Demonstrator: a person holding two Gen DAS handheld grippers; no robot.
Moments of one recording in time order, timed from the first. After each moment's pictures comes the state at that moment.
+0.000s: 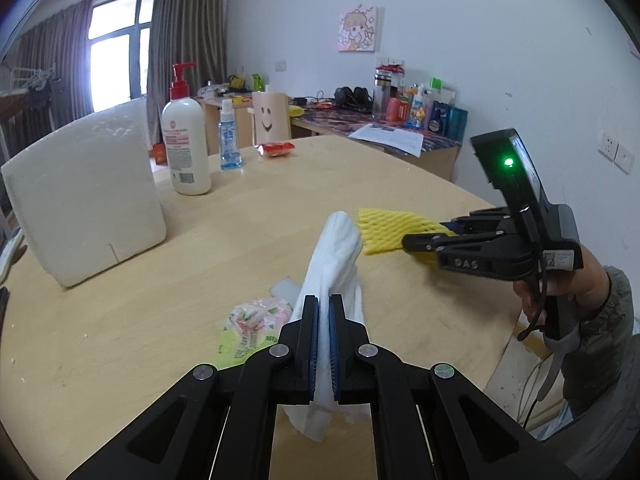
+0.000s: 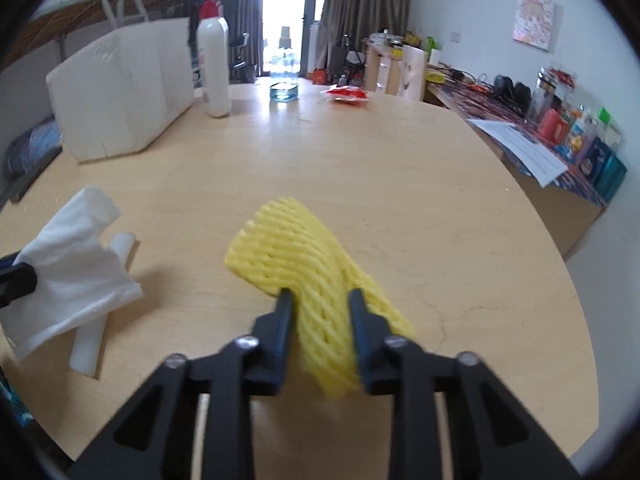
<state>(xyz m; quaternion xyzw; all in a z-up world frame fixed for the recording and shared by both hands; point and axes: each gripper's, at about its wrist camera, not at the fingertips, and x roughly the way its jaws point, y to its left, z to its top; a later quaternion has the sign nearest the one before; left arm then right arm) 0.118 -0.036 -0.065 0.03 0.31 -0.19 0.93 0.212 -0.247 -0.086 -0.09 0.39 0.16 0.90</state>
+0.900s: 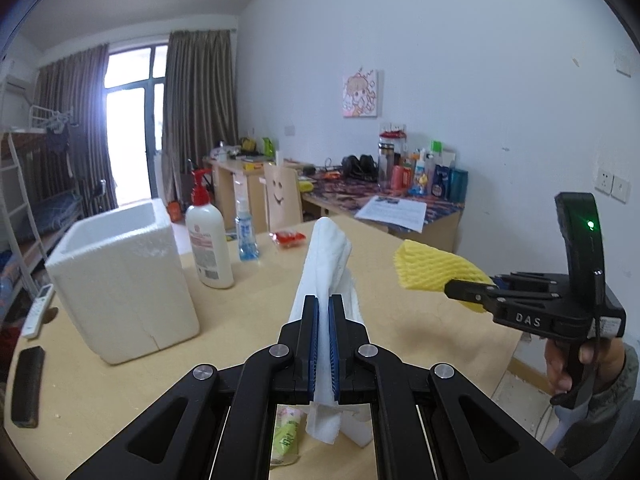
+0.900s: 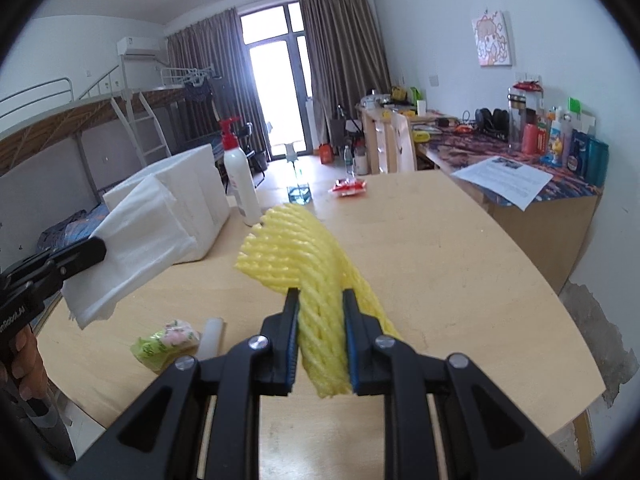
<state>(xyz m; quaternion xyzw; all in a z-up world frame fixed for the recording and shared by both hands) 0.099 -0.029 0.012 0.03 0.20 -0.17 0.96 0.155 -0.271 -0.011 0.03 0.27 0.19 0.94</state>
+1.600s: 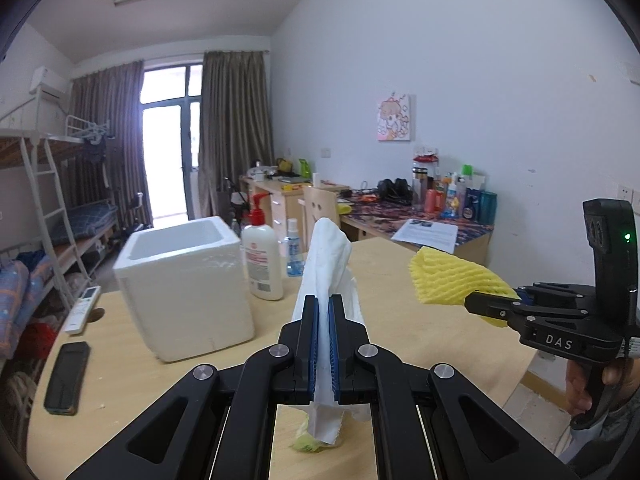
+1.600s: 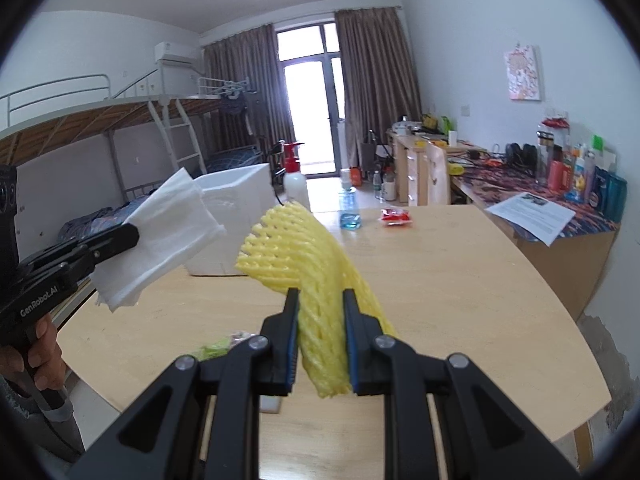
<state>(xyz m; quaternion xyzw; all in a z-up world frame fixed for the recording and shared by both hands) 0.068 0.003 0.027 0.03 0.16 -0.11 0.98 0.125 -0.235 0.011 0.01 0.22 0.24 0.94</state>
